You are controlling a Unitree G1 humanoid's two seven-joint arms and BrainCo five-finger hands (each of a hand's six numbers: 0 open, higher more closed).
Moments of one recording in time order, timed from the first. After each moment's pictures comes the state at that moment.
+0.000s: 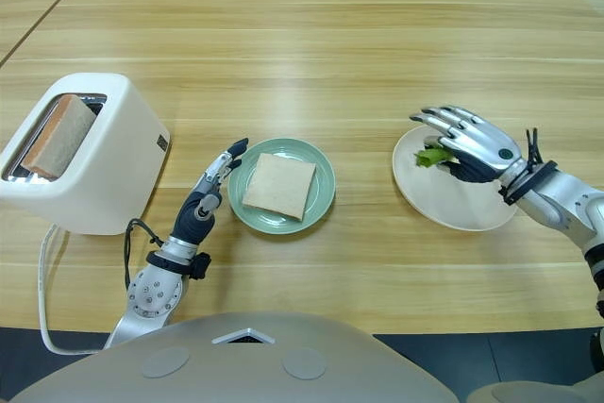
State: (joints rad) left arm 0.47 0.21 -0.26 -0.36 0.18 -0.31 -0.06; right arm -0.16 -1.11 0.20 0.37 -0.81 -0.81 -0.35
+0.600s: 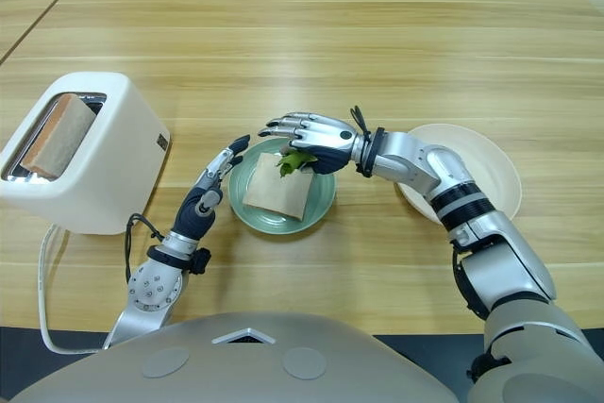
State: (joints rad) left arm 0.44 0.21 -0.24 -0.35 0.17 -0.32 -0.10; right arm -0.53 -0.58 0.51 0.39 -0.75 -0.87 0.08
